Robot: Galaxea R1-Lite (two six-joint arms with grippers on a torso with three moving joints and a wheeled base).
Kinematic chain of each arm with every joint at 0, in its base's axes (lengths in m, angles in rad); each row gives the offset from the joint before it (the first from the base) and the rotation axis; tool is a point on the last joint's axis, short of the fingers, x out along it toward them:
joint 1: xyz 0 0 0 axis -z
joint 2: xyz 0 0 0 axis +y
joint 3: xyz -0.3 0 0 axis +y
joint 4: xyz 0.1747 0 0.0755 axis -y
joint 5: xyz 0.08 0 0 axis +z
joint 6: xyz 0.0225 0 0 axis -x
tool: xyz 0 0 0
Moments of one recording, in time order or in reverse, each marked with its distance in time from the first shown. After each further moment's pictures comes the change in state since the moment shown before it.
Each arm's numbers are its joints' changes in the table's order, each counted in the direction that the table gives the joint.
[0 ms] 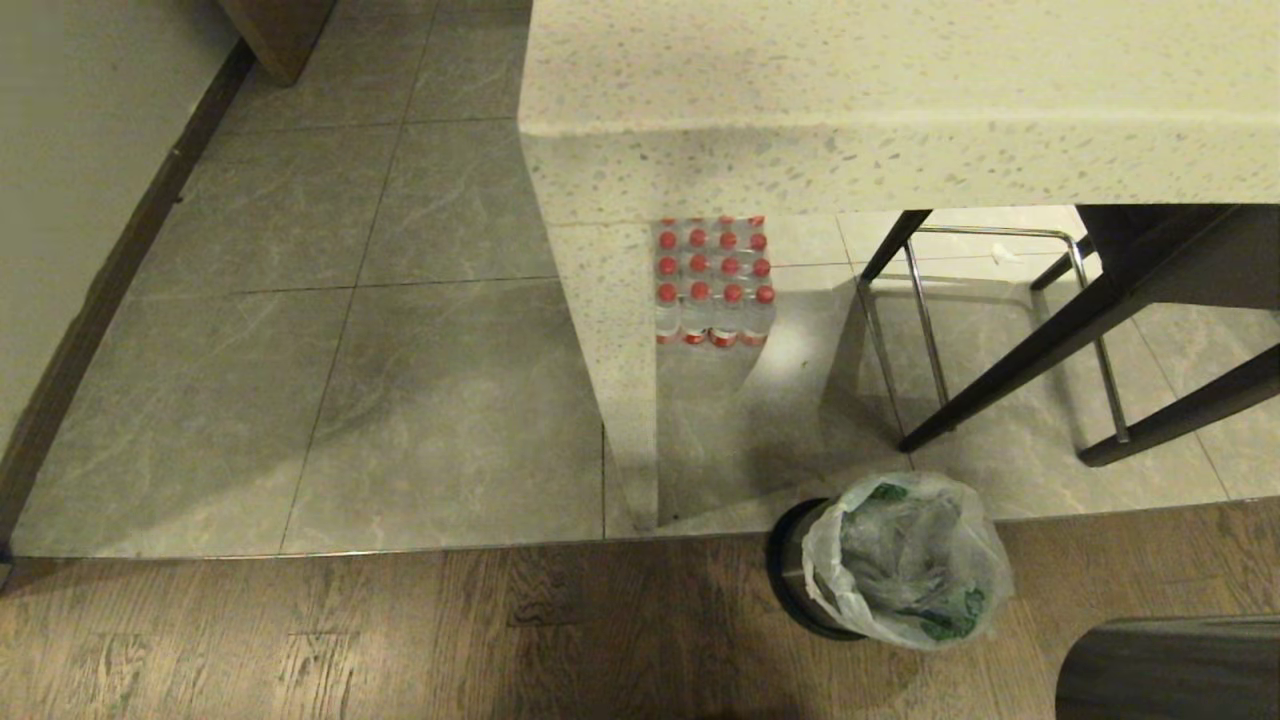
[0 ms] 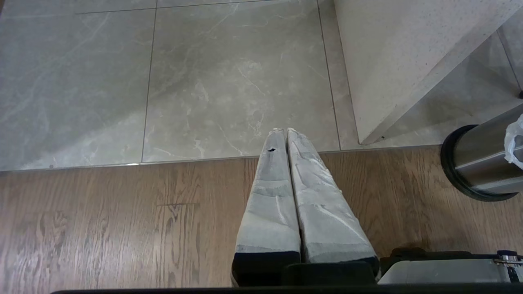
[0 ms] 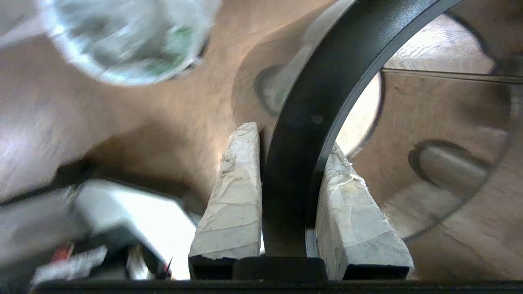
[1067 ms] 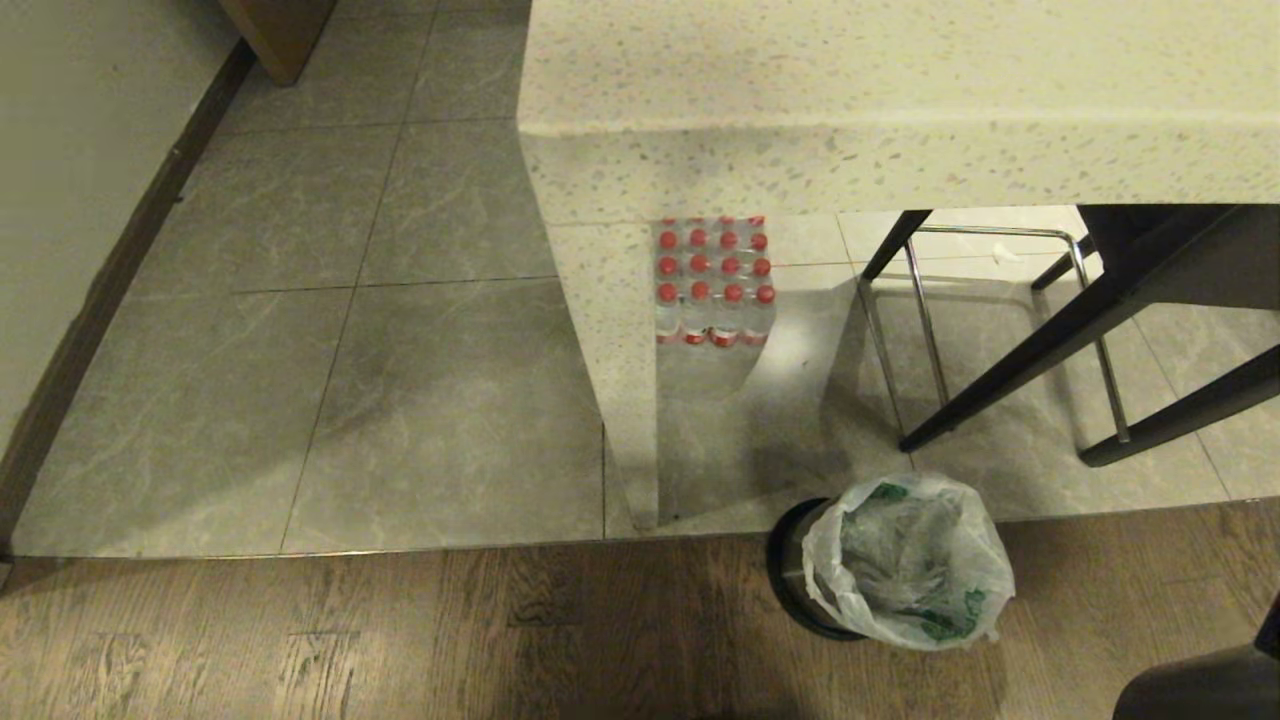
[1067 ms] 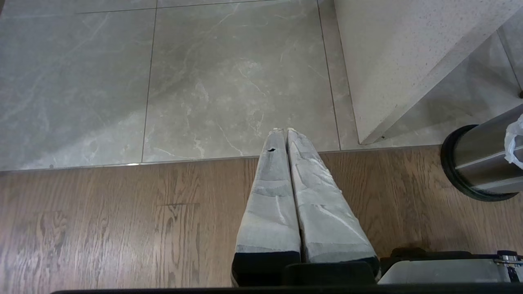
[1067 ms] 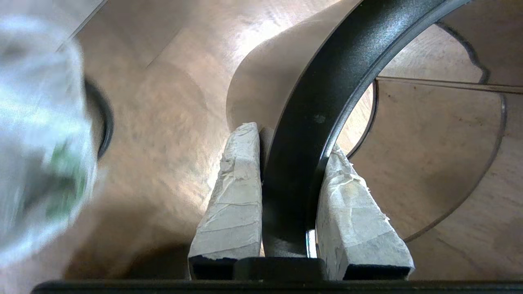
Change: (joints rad) left arm 0.000 0.000 0.000 0.000 0.000 0.000; right arm 0.492 0.688 0.025 0.583 -0.010 -0.100
